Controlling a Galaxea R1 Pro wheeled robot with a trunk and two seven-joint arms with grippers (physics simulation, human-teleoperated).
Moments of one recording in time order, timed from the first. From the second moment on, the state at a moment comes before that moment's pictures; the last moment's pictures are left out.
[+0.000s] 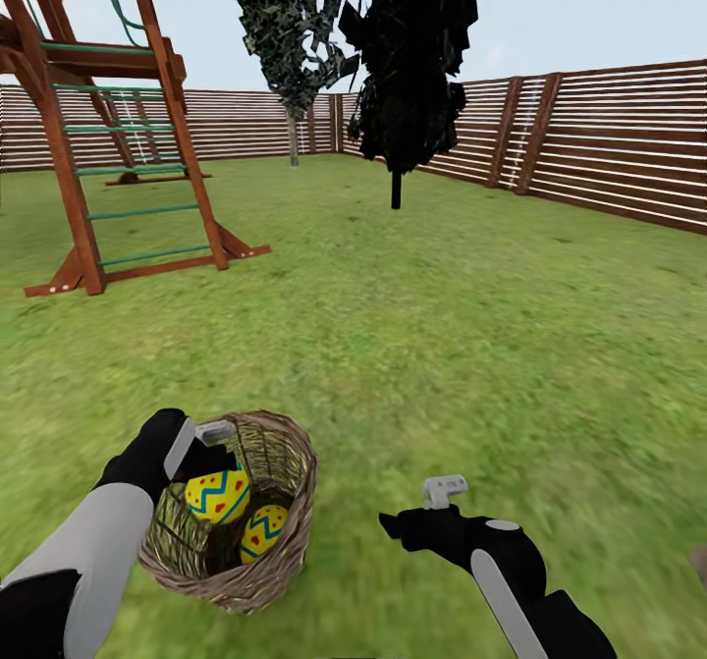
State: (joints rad) left arm -0.87 0.10 0.17 -0.61 0.08 1.04 0.05; right arm -0.23 -0.06 0.32 -1.57 -0.44 0.87 -0.10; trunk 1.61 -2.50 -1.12
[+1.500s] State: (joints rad) left arm -0.88 0.09 0.17 -0.58 0.08 1.04 0.05; right arm -0.23 -0.06 0.32 -1.57 -0.45 0.87 -0.10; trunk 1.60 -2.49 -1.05
